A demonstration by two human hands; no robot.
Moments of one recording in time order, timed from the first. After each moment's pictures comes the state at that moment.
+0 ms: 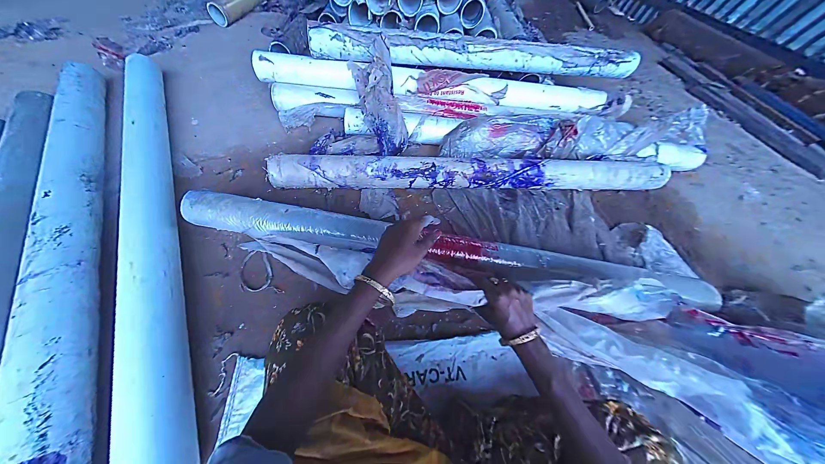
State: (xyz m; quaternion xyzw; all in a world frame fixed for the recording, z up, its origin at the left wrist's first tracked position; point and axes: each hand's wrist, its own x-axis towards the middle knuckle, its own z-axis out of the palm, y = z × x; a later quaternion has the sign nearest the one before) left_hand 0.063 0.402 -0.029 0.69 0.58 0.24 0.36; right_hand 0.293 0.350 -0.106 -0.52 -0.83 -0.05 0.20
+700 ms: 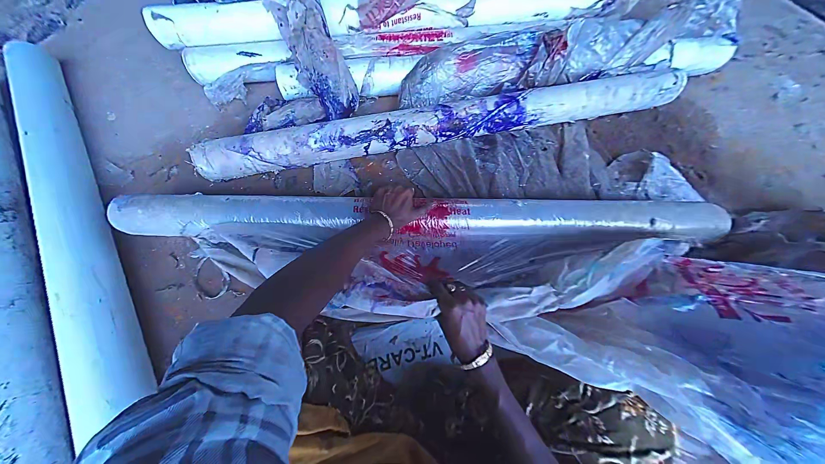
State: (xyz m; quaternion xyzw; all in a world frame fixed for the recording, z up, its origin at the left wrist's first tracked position) left_hand 0.150 0.510 -0.130 0.78 0.59 -0.09 0.21; right_hand 0.288 0.312 -0.157 -0.58 -0.77 0.01 0.28
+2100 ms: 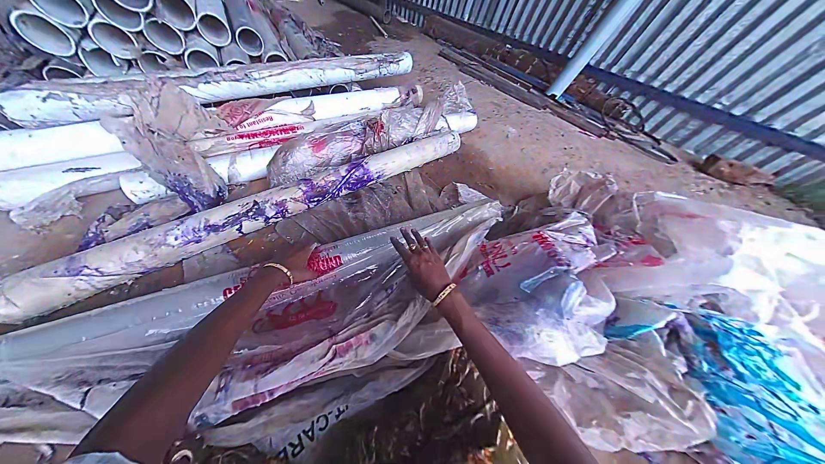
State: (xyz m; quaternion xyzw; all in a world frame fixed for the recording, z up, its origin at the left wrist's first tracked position) left_hand 0.200 0.524 -0.103 0.81 0.50 -0.19 0.24; right_hand 0.457 0.386 -0.065 -0.69 -0.71 0.17 0.00
